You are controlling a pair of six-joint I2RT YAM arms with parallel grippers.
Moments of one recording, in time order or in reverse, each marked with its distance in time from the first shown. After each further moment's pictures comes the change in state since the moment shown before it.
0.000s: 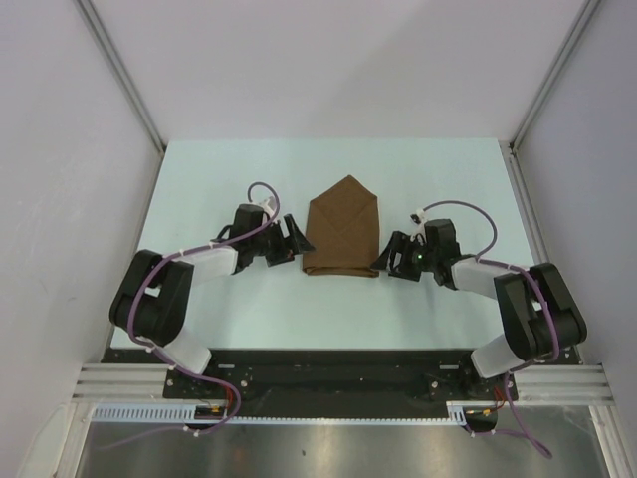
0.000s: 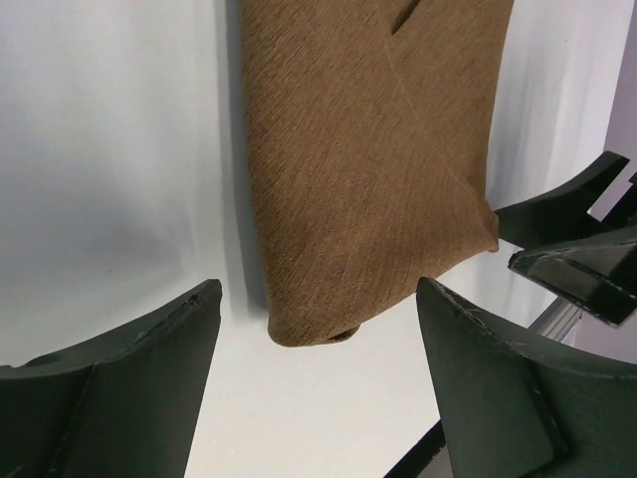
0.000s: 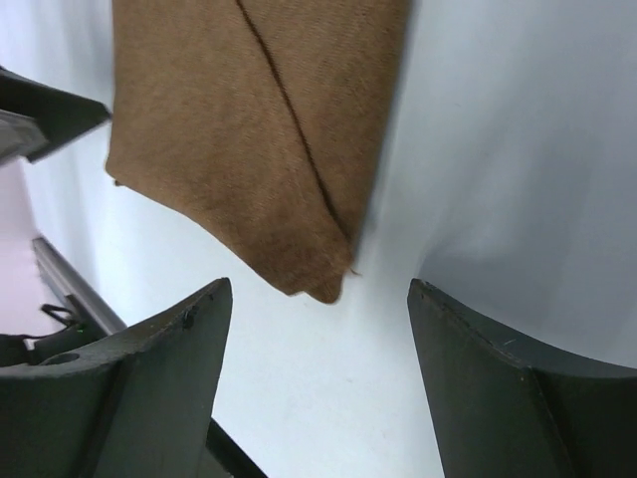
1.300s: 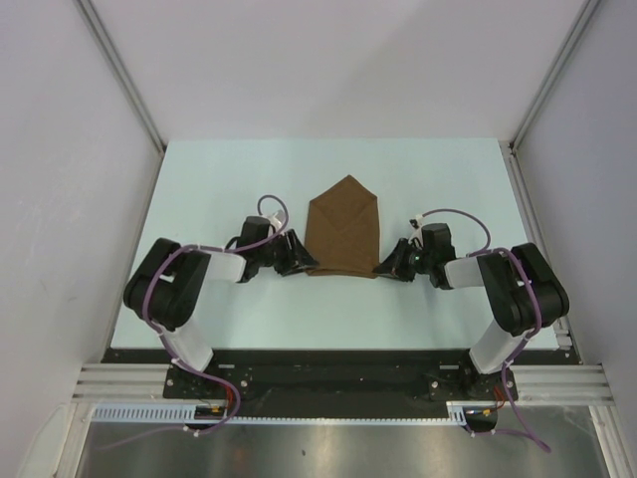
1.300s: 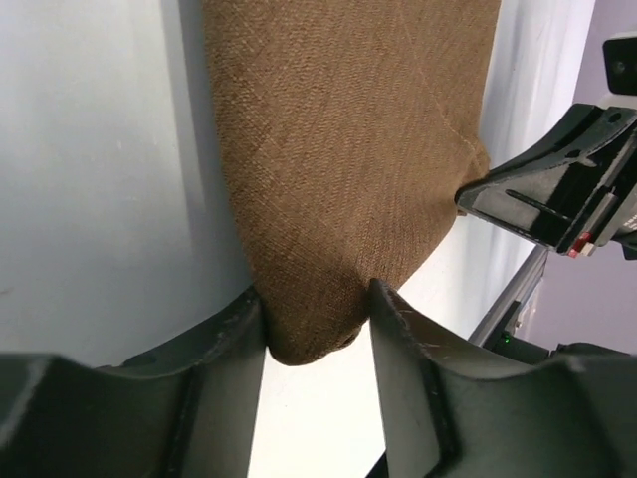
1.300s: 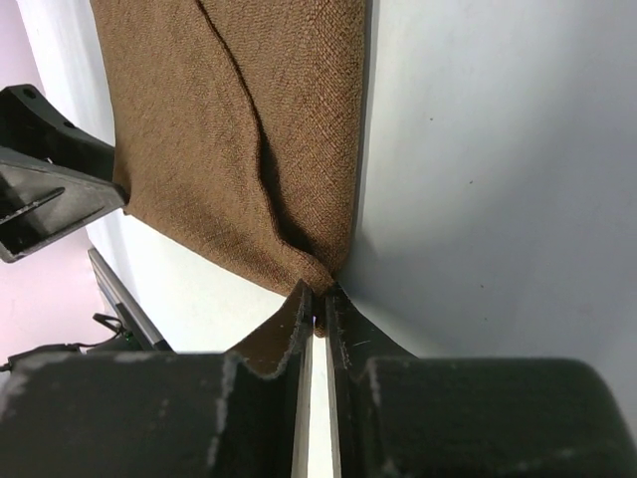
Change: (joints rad) left arm -0.033 0.114 -0.089 0.215 0.117 -0.080; right arm -0.016 0.173 -0.023 0.217 -0.081 0.155
